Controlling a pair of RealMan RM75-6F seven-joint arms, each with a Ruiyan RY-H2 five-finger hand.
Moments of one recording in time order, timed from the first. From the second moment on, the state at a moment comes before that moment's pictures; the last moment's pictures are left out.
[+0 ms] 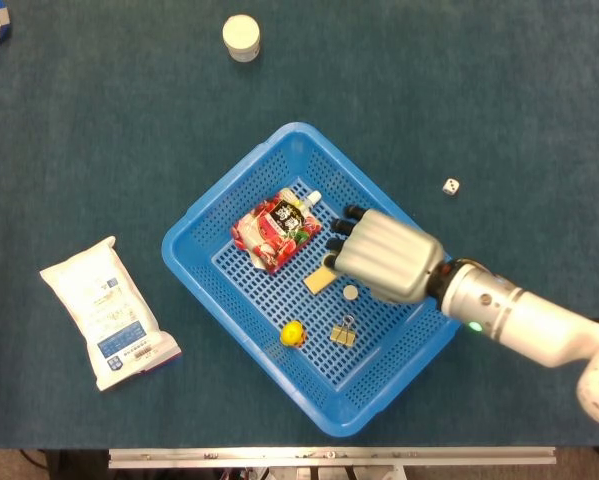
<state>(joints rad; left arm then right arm) -0.05 -0.91 -0.04 -2.00 1.37 1.49 0.17 0.90 -1.34 0.09 -1.93 -1.16 0.69 -0.77</state>
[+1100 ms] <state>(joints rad) -0.03 -0.89 -0.03 -1.99 1.40 1.51 0.12 1.01 -1.58 -0.06 -1.72 -1.07 0.79 -0.94</state>
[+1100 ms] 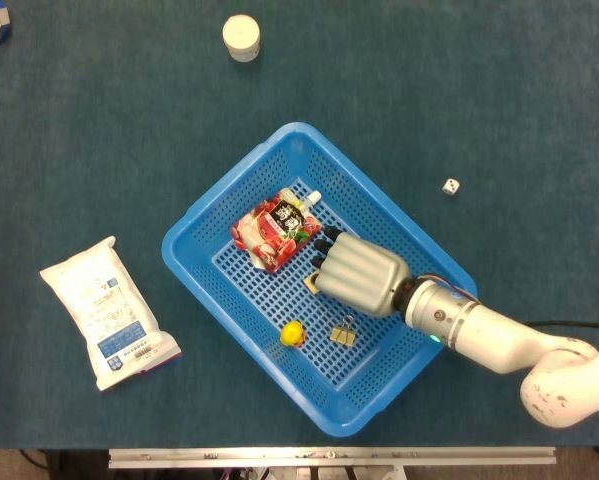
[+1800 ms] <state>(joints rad) -0.03 -0.88 -0.05 -1.99 1.39 1.50 0.09 1.03 -1.63 -0.08 -1.66 -1.05 0.81 -0.96</state>
